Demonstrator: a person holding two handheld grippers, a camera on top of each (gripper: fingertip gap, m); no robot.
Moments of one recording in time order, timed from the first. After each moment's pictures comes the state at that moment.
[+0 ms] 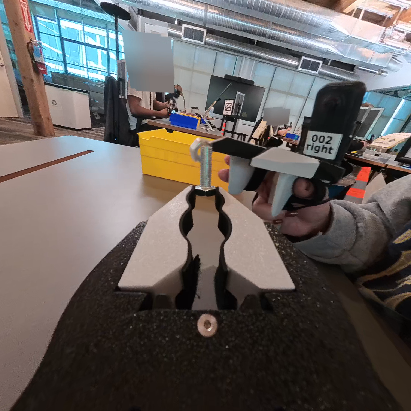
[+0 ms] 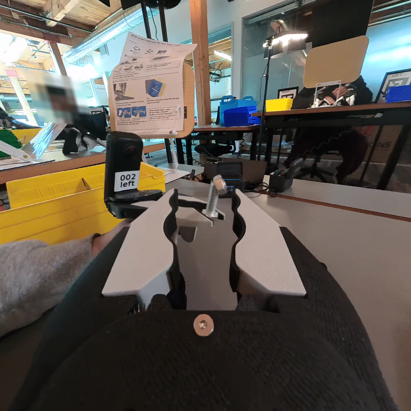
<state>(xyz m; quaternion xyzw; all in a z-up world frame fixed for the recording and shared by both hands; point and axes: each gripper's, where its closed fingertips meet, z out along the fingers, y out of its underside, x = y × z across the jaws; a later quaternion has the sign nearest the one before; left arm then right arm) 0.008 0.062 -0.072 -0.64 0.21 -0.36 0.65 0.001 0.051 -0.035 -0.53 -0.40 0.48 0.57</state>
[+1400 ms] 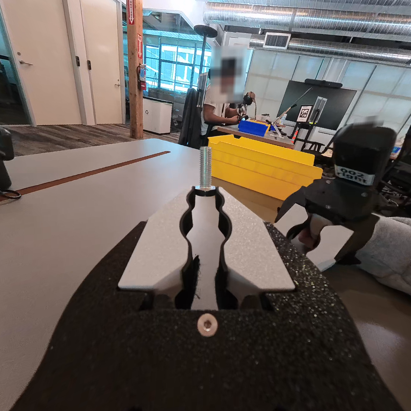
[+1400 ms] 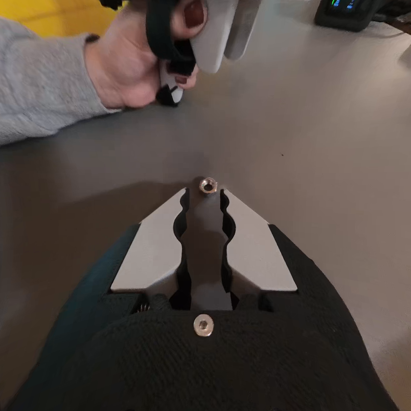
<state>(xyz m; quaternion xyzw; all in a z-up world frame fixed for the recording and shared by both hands) -0.044 0.083 -0.078 -0.68 0.10 -0.23 0.69 0.026 0.028 -0.174 -0.58 -0.67 0.37 0.29</state>
